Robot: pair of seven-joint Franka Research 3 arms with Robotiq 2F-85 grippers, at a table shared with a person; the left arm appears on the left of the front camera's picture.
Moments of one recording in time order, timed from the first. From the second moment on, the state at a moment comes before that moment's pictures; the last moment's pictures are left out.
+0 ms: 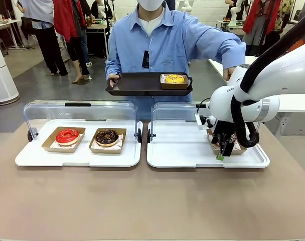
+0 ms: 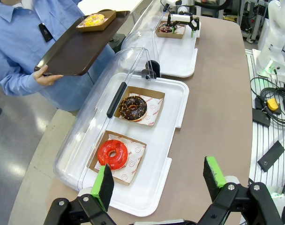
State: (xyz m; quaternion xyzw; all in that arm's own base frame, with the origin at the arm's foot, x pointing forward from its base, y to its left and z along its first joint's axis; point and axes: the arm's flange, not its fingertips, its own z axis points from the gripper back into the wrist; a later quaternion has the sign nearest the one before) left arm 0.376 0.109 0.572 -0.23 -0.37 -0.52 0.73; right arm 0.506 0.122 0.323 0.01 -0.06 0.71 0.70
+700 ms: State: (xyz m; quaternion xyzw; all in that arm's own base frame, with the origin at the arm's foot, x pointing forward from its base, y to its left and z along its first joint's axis) left arm 0.376 0.109 0.572 -0.23 -0.37 -0.52 0.73; right arm 0.507 0.120 0.322 0.01 -0.05 0.71 0.70
